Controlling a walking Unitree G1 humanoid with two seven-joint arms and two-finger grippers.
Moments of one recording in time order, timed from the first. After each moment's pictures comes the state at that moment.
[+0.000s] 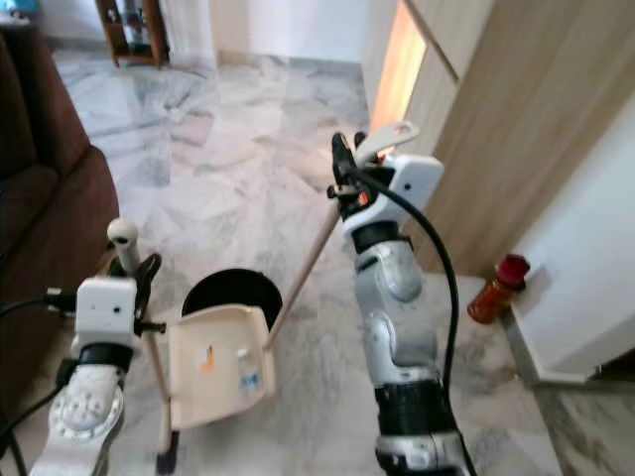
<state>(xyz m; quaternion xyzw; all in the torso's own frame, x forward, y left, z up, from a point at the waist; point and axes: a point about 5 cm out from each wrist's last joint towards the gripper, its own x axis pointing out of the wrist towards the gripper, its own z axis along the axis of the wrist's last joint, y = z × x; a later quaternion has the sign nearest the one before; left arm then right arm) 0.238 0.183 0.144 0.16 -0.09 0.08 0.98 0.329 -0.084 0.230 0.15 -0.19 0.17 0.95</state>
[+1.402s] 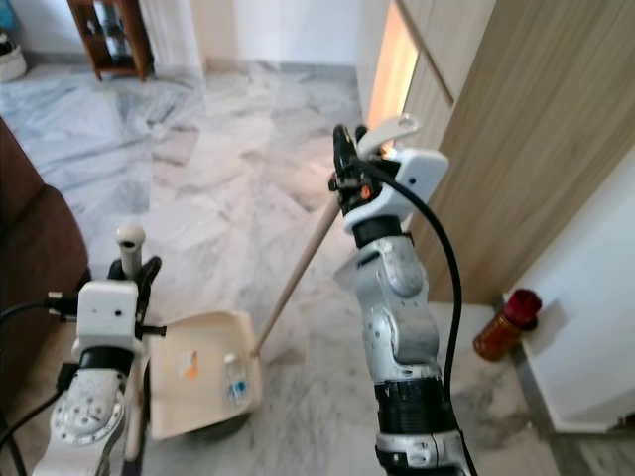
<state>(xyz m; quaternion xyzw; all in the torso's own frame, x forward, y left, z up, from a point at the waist) 0.237 0.178 0.143 0.16 -0.09 0.08 0.98 0.330 -0.099 0.232 0.16 -0.20 0.14 0.96</state>
